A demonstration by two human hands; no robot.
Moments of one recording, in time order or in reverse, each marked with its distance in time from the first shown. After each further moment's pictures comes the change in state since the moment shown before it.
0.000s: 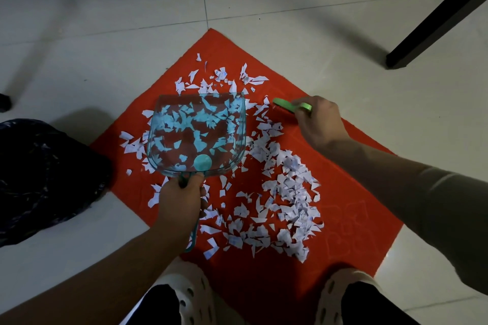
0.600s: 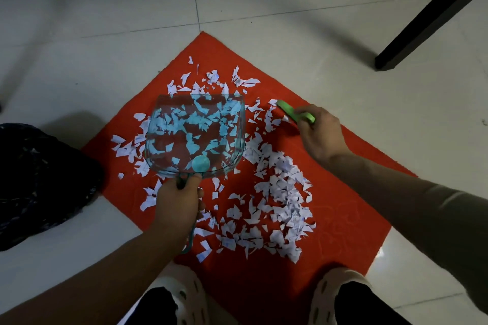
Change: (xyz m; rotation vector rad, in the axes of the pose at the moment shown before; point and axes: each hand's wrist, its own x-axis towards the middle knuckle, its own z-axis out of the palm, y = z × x) left_hand -0.004 0.002 0.009 0.001 -0.020 0.030; right_hand -0.020 0.018 -0.006 0.079 0.031 0.051
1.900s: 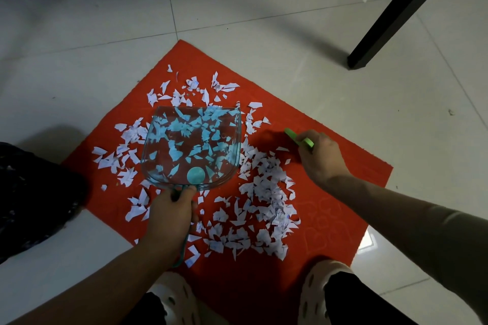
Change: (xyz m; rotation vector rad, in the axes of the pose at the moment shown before) left_hand -0.019 0.003 0.011 0.084 -0.073 -0.018; right_hand -0.044 0.036 -0.017 -0.070 -0.049 0.180
